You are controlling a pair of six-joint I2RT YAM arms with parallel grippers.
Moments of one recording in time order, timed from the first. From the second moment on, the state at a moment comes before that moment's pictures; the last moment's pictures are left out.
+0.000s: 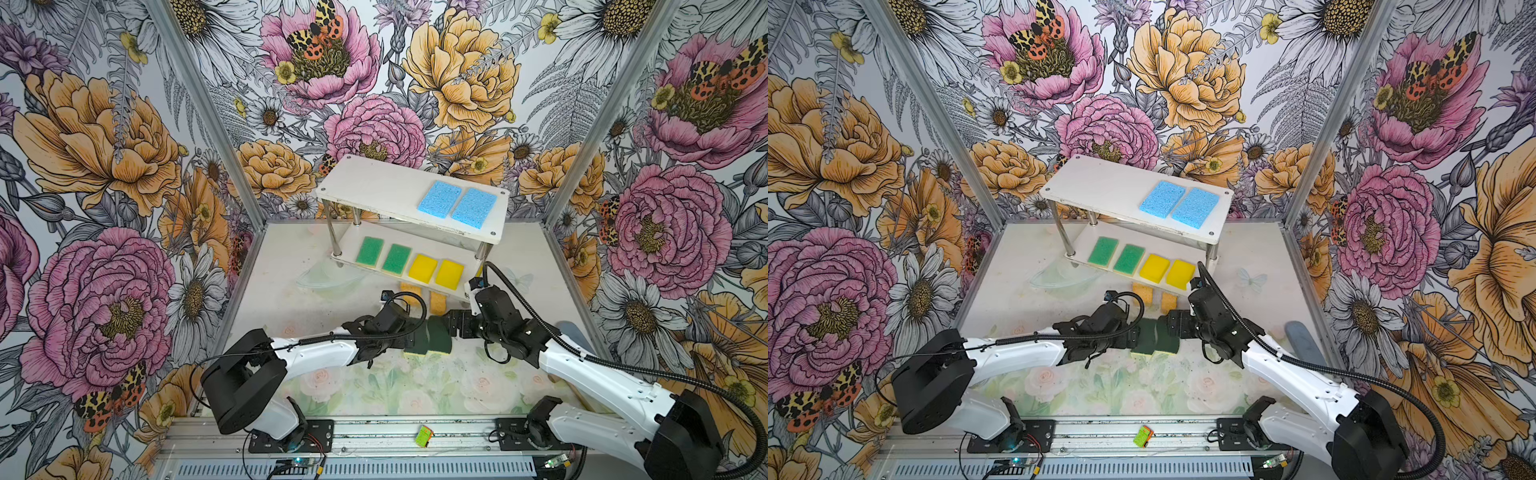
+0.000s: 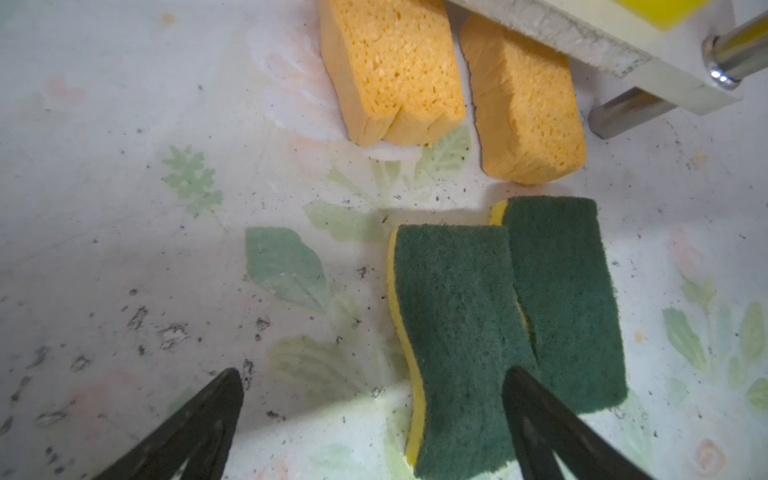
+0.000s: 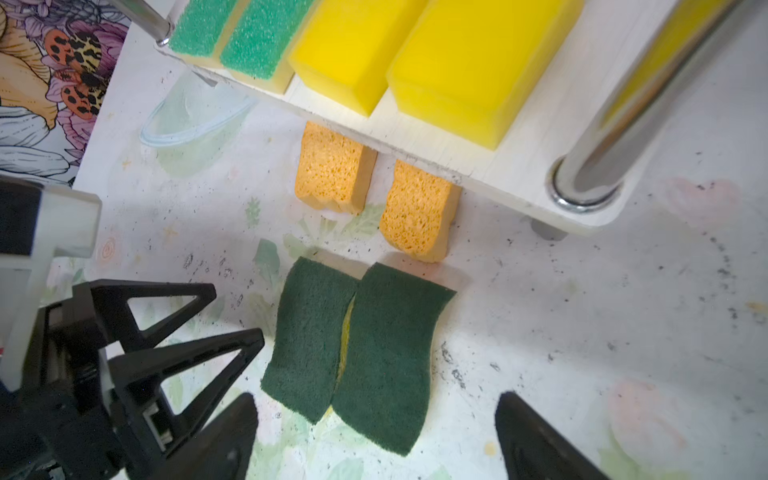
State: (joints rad) left arm -0.92 1.50 0.75 -0.16 -0.23 -0.71; right arm 0.60 1.06 0.69 -0.43 -0.02 0.54
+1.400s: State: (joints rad) left arm -0.99 1.55 0.88 -0.48 -0.36 -0.58; right arm 0.57 1.06 0.66 -0.44 -0.03 0.53
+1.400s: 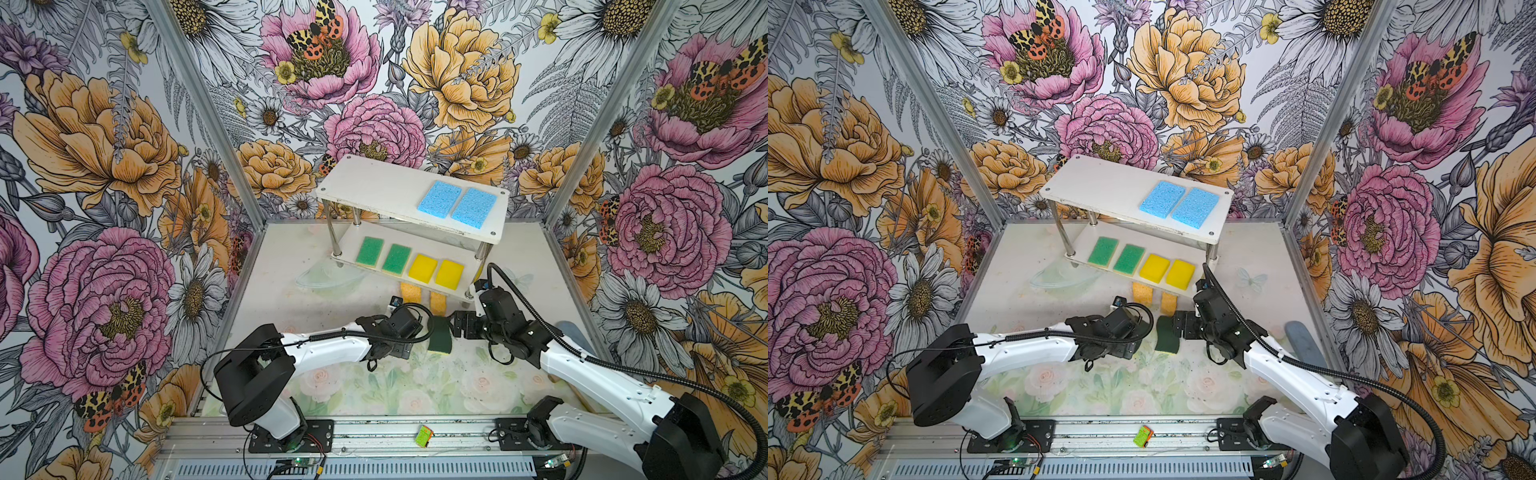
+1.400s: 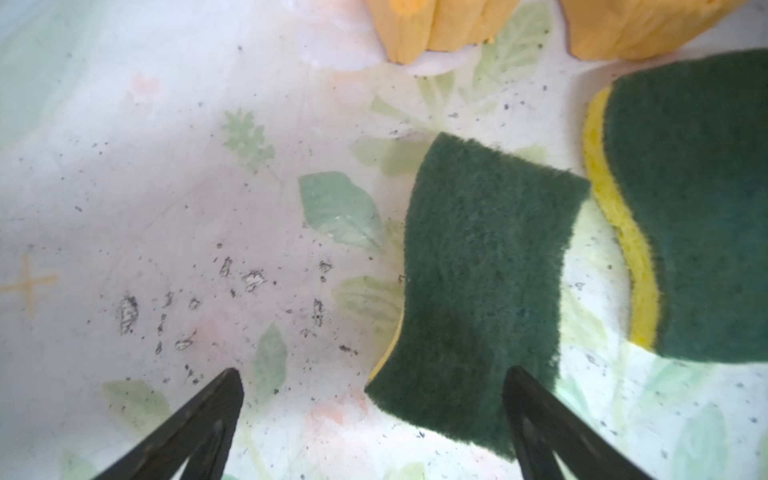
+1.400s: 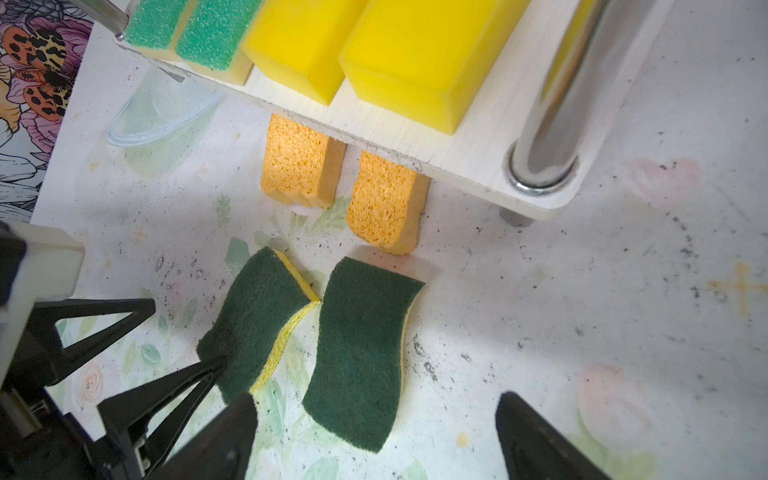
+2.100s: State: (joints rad) left arm -1.01 1.55 0.81 -0.31 -0.17 -0.42; right arm 0.57 1.06 0.66 -0.44 -0.03 0.53
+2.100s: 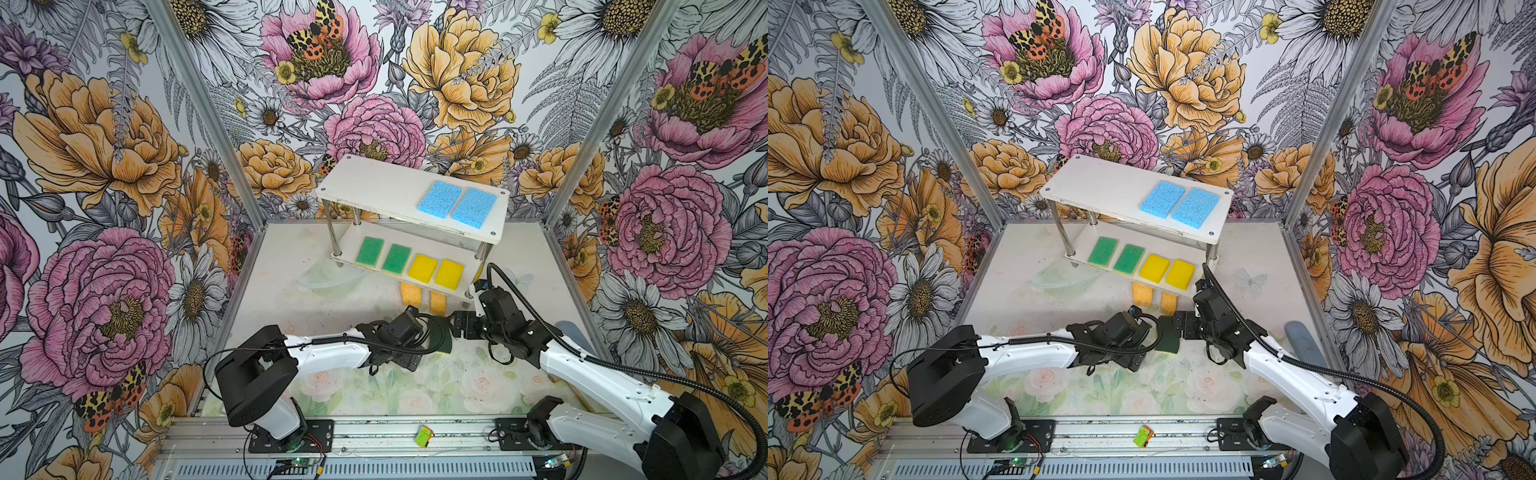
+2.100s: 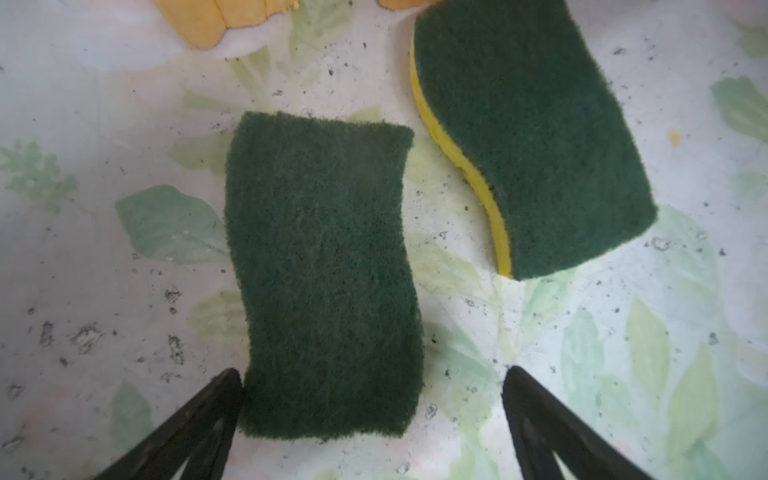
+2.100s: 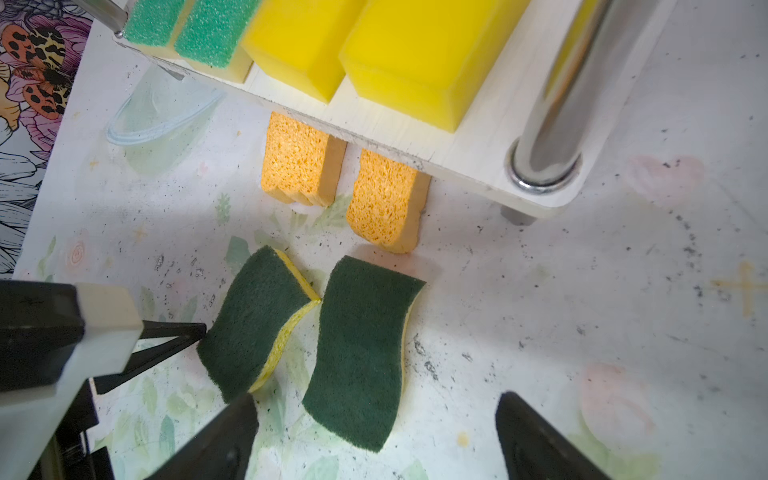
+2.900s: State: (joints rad) left arm -0.96 1.56 0.81 -0.27 -0.17 -0.38; right arm 0.57 1.08 0.66 -0.44 -0.04 0.53
